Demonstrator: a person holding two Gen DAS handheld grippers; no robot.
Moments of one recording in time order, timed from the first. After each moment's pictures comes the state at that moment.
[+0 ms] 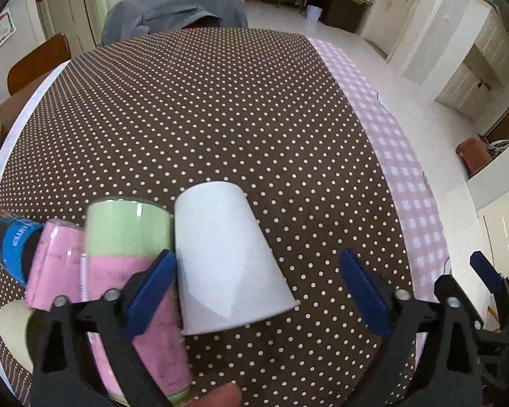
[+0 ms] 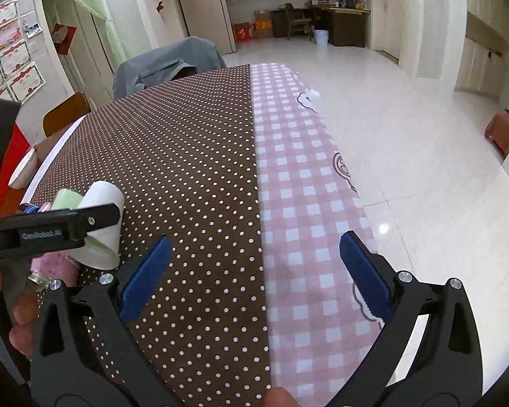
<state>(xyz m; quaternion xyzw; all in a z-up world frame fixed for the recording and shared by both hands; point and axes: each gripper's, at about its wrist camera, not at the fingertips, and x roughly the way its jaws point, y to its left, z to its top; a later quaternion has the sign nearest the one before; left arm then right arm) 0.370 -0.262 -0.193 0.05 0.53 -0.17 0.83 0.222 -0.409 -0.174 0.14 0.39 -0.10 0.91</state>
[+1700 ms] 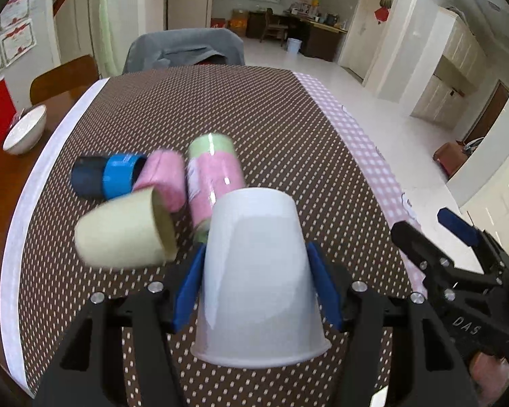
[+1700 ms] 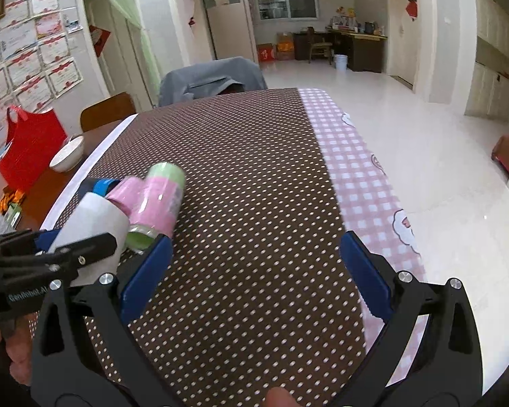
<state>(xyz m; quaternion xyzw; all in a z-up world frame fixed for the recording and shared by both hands) 0.219 -0.133 -0.124 0.03 0.46 -0.21 0.86 0.136 -0.287 -0.120 0.10 0.34 -0.06 0.93</state>
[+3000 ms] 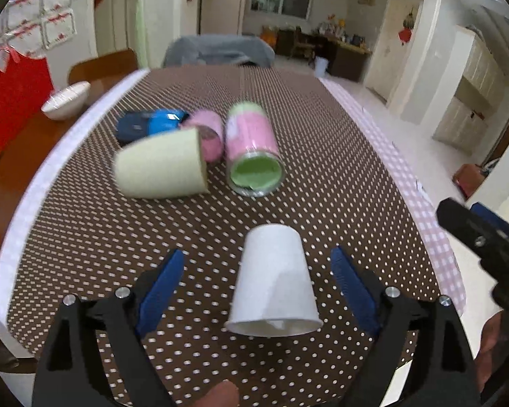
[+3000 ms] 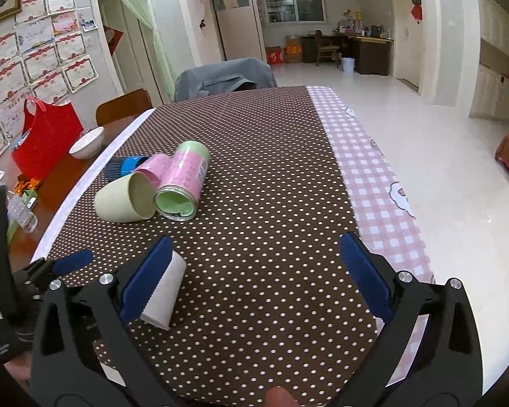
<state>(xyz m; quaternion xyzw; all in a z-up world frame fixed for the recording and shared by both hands) 0.134 -0.096 -0.157 0.01 0.41 -0.15 0.90 0.076 -0.265 -0.120 0.11 0.33 -0.04 0.94</state>
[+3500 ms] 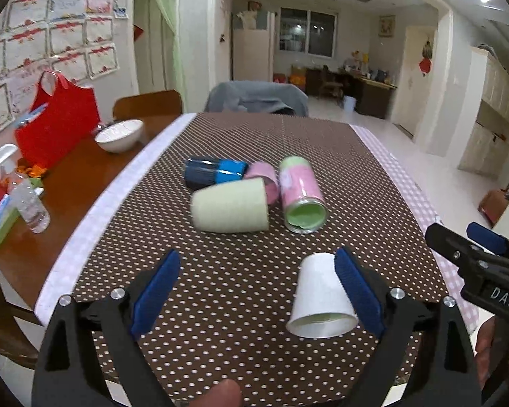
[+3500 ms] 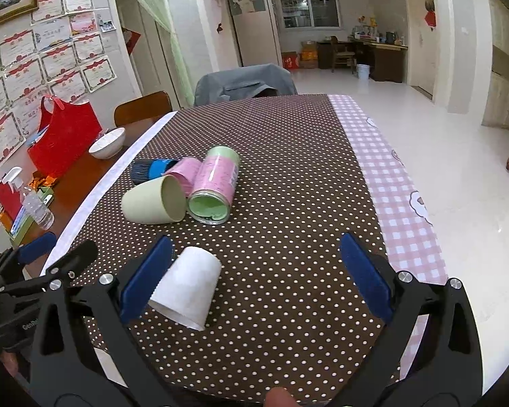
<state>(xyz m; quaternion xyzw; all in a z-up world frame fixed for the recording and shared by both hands) 0.099 -0.053 -0.103 0.02 0.33 -0.07 0.94 0.074 -0.234 -0.103 0.10 0.32 -0.01 0.94</state>
